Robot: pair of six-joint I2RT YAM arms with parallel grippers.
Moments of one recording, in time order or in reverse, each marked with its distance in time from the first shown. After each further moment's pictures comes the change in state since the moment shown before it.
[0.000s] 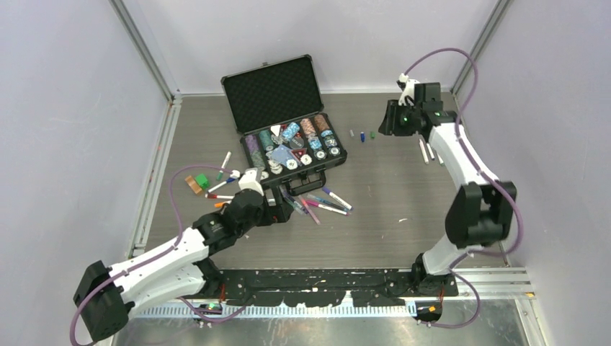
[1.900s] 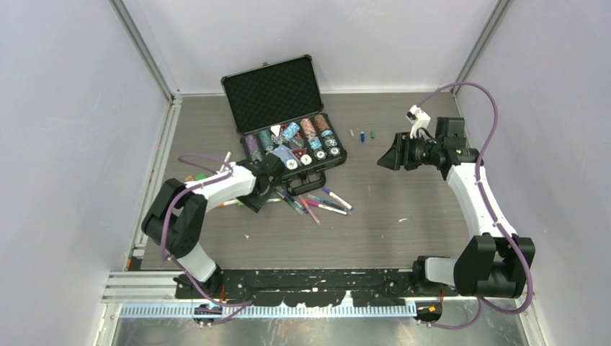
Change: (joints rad) left arm 0.252 0.771 0.469 -0.529 -0.193 -0.801; right arm -0.136 -0.422 -0.406 -0.046 -0.480 -0.134
